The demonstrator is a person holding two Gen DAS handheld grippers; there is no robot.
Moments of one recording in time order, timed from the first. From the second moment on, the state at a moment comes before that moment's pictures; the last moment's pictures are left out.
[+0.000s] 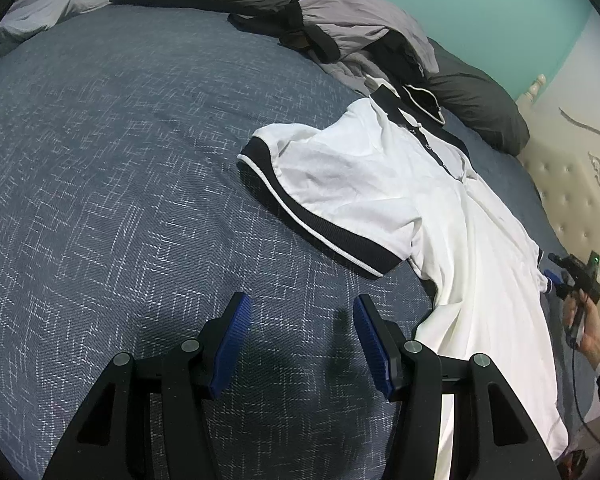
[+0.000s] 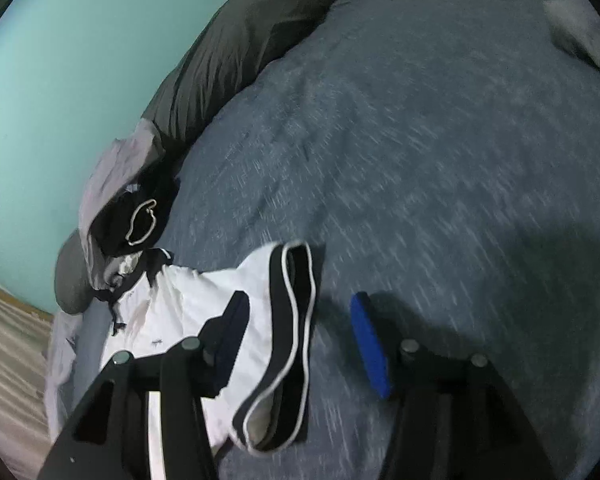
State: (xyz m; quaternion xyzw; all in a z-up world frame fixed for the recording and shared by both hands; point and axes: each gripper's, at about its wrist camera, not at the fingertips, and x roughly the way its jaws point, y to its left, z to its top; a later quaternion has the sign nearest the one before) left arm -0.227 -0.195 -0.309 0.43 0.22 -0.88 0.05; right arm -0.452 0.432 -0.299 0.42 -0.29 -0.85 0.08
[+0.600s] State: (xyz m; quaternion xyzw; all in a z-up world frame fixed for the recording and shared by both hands) left arm -0.229 -0.194 -0.312 0.43 0.21 -0.88 0.04; right arm -0.477 0.424 -0.298 0.39 -0.22 -0.89 0.06
